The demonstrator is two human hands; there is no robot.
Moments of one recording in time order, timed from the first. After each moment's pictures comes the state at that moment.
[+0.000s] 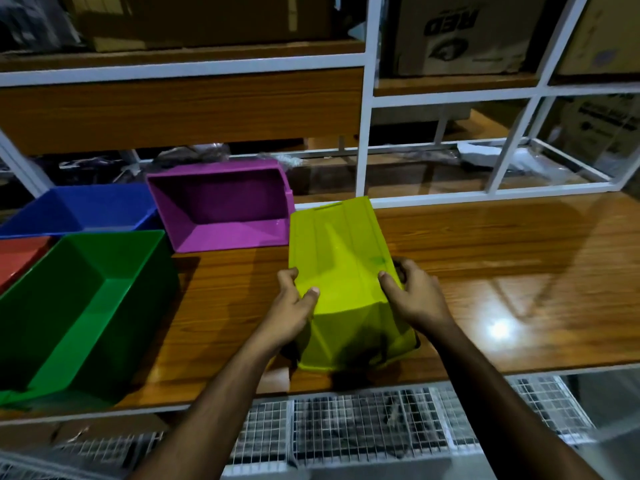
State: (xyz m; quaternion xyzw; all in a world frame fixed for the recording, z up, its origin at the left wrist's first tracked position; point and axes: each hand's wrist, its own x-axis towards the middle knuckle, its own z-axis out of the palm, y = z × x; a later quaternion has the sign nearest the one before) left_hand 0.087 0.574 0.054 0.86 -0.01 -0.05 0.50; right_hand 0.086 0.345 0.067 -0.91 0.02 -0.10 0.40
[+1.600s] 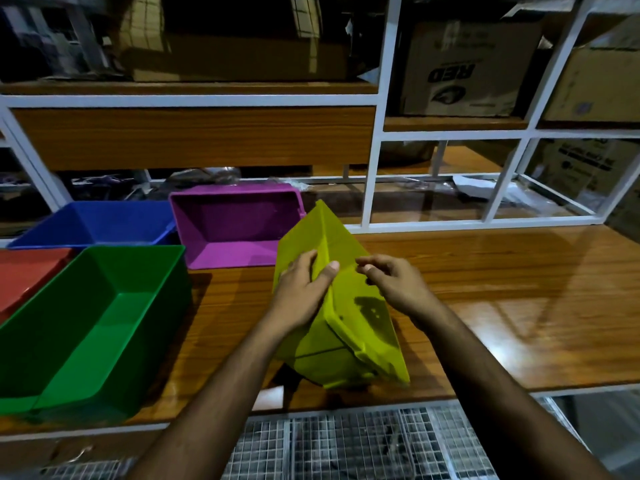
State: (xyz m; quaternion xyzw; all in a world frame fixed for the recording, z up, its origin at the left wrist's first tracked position) left_hand 0.098 0.598 0.110 0.88 -0.07 0.04 0.47; right_hand 0.095 0.404 0.123 -0.86 -0.05 -0.03 0.51
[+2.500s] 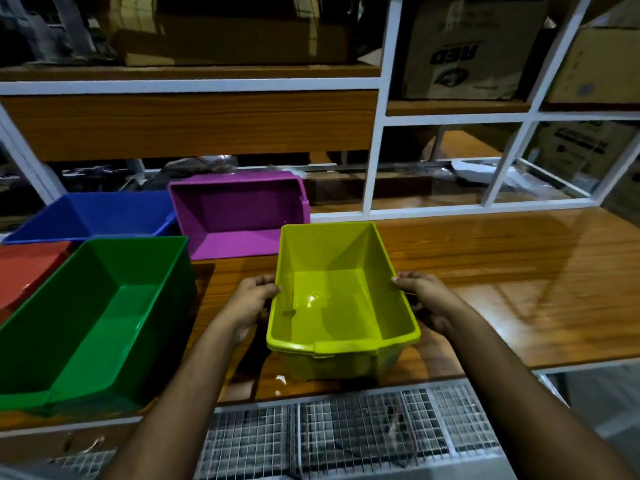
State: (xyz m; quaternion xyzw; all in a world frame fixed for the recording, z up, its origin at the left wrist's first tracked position) left_hand 0.108 0.683 0.061 0.71 0.07 -0.12 0.69; right_hand 0.101 0.369 0.067 -0.67 0.15 0.10 0.72
